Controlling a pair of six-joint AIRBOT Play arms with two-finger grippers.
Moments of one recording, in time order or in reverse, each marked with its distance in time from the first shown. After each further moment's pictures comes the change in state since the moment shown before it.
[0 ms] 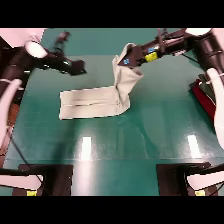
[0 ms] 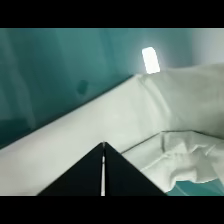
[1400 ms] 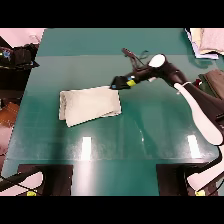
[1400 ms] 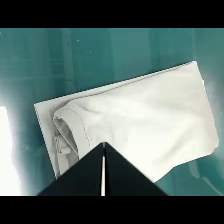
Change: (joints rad) left arm 0.271 0.305 0.001 0.109 -0.282 0.006; right arm 0.041 -0.128 -0.297 -0.098 -0.229 -0.048
